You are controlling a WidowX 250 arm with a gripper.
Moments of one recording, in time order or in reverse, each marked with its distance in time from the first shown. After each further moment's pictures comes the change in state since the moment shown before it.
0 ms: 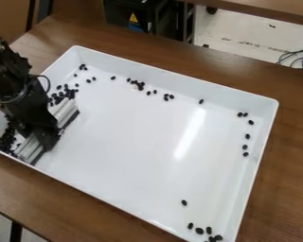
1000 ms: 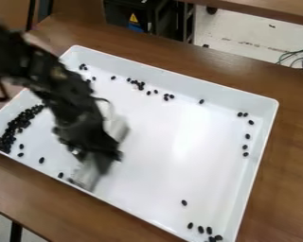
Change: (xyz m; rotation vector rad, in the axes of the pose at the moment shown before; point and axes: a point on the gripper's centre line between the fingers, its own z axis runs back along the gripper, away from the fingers) arm -0.001 -0.087 -0.004 -0.035 -0.063 0.017
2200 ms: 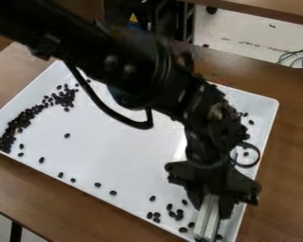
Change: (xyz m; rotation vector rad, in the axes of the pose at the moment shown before) arm -0.010 -0.215 0.019 -0.156 -0.008 -0.093
